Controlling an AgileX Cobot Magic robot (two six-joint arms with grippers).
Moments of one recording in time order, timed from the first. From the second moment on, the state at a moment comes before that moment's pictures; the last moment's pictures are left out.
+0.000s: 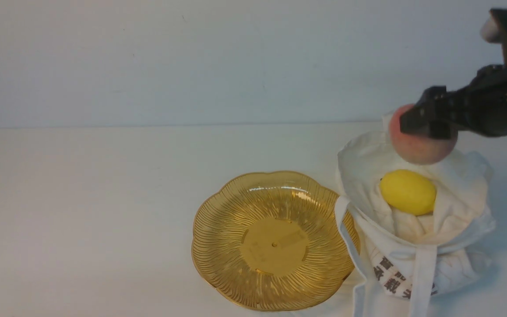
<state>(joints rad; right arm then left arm) 0.18 1.41 -1.17 0.42 0.72 -0.22 -0.09 -0.01 0.03 -0.05 0.38 0.07</state>
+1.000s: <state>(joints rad) 0.52 1.84 -1.18 0.58 0.47 -0.35 -0.09 -0.01 0.03 -0.05 0.38 0.07</state>
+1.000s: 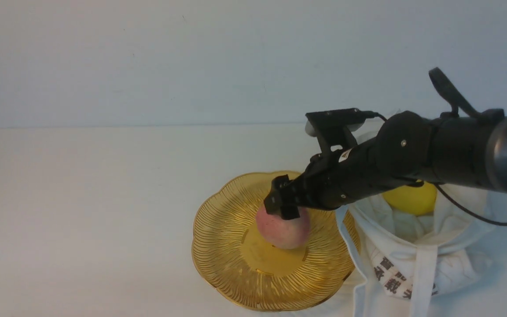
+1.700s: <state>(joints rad) 0.52 1.22 -1.18 0.22 0.89 -0.20 -0.09 -0.01 0.03 -0.05 0.38 0.07</state>
